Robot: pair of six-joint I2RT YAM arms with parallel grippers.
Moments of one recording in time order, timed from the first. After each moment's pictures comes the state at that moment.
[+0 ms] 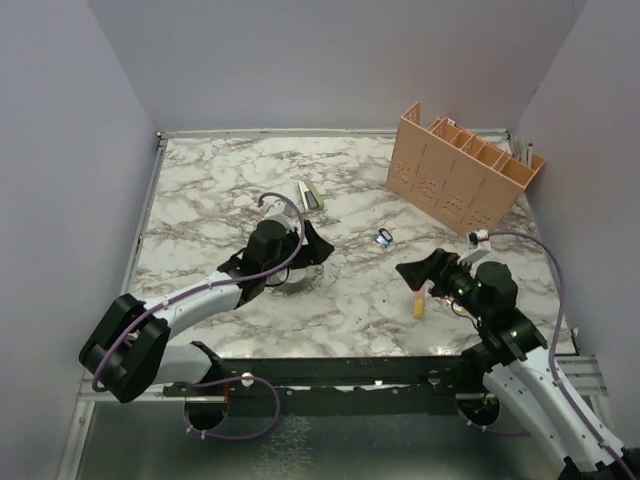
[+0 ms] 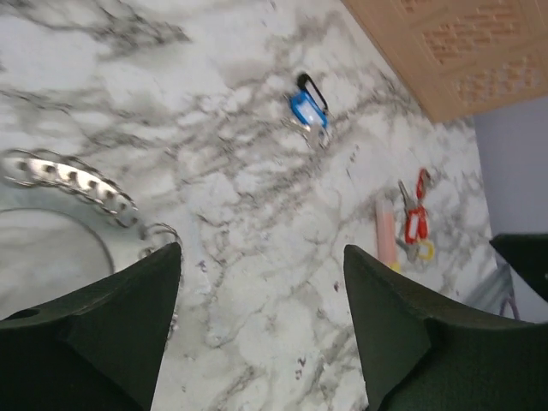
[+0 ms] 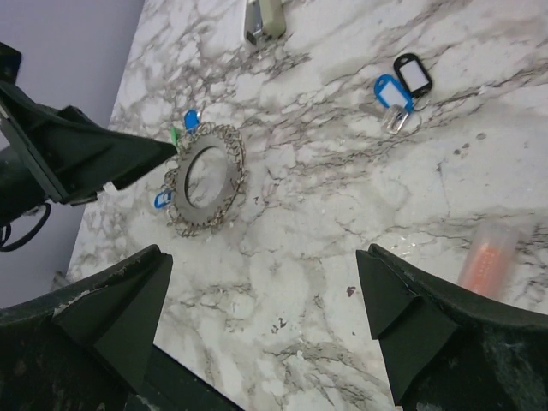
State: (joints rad) left arm -0.65 1.32 0.57 0.32 0.13 -0.78; right arm 0.41 0.35 0.36 -0.27 -0.11 0.66
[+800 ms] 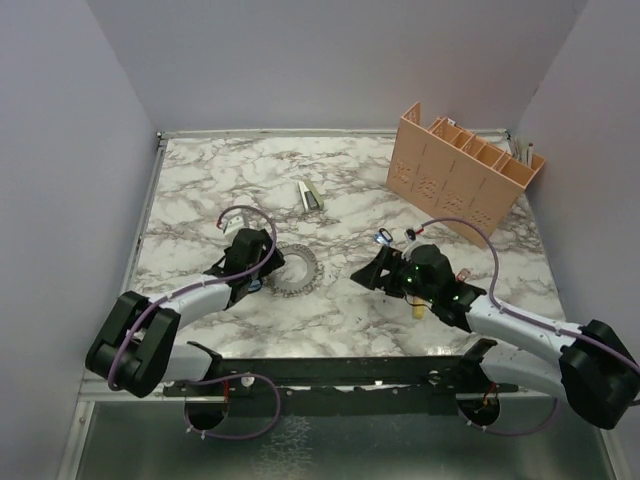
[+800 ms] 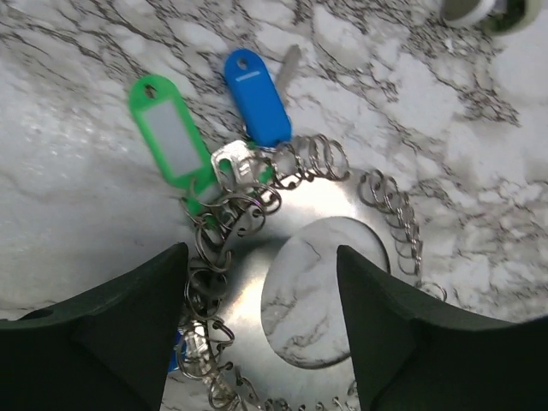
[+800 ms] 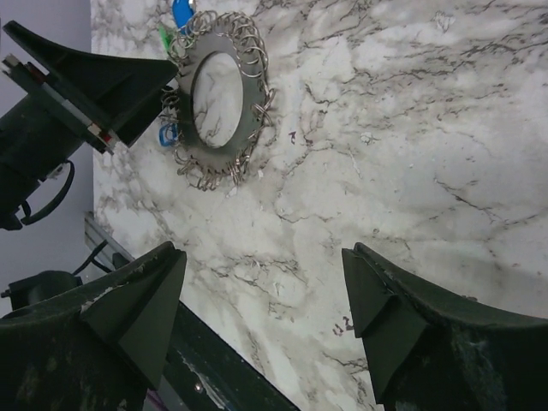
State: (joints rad) left arm -0.44 1.32 0.47 0.11 -0.25 -0.79; right arm 0.67 1.04 0.38 0.17 -0.12 0.90
